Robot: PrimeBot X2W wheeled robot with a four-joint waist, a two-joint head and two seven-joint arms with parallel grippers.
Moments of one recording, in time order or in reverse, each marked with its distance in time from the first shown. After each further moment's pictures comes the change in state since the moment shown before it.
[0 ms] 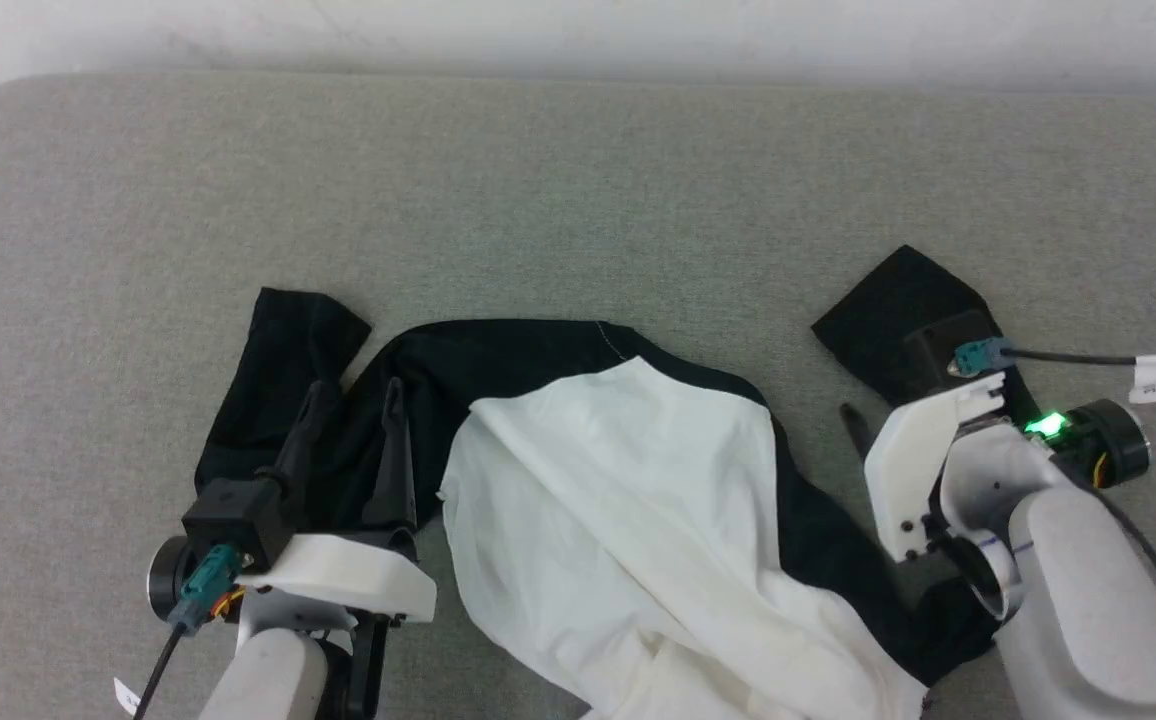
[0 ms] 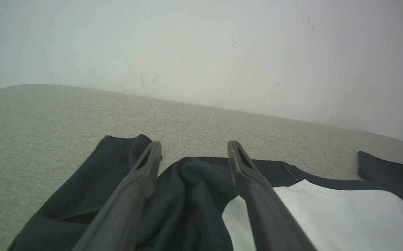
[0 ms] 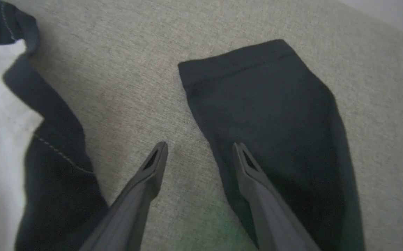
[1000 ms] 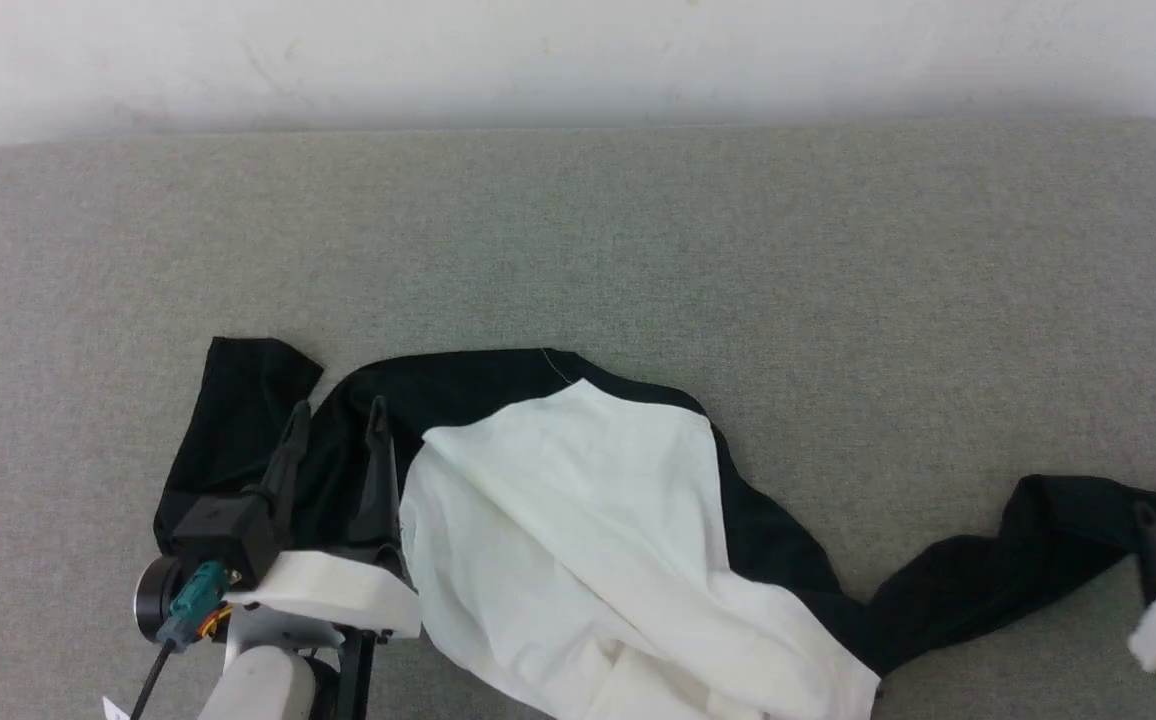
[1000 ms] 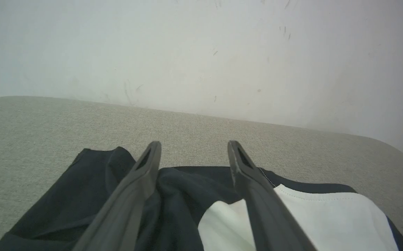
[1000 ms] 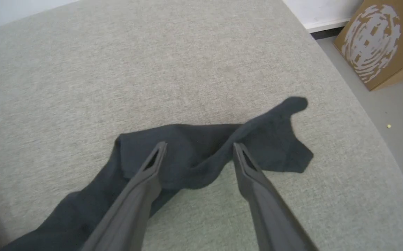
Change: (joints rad) left arm 0.033 -0.014 0.048 0.010 0.026 -0.019 0.000; right arm 0.304 0.068 -0.611 -0.237 0.083 0.000 -0.012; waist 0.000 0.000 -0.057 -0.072
